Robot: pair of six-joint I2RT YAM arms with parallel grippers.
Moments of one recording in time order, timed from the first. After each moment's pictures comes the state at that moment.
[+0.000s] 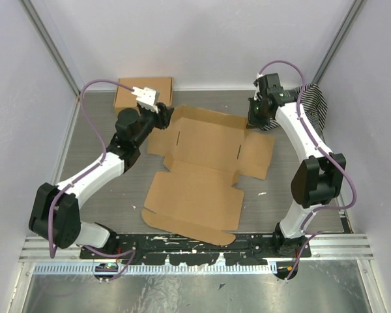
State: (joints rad) left arm -0.47 1.41 0.93 0.52 0.03 -0.05; right arm 0.18 1.76 1.70 -0.93 -0.09 0.25
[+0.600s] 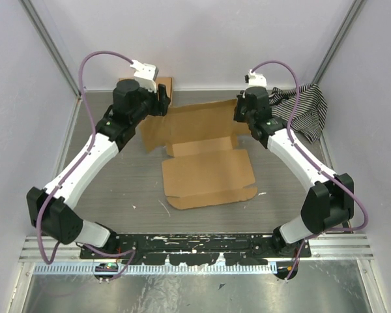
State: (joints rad) left arm -0.47 1.44 1.38 -0.18 -0.06 -0.09; right arm 0.36 1.49 1.28 -0.20 0.21 0.29
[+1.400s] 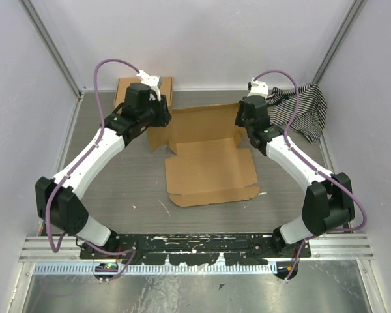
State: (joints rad) left arm -0.48 1.49 1.39 -0.39 -0.03 -0.27; right arm 0.37 1.48 1.15 -0.06 0.30 0.31
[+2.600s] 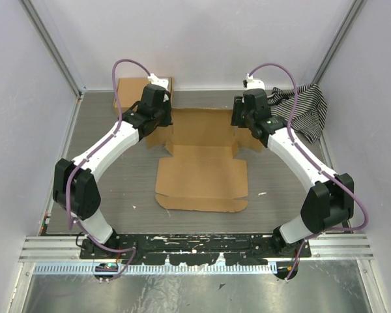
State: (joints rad) left arm -0.51 1.69 1.48 -0.41 -0.16 -0.30; right arm 0.37 1.50 1.30 -0.36 0.19 0.29
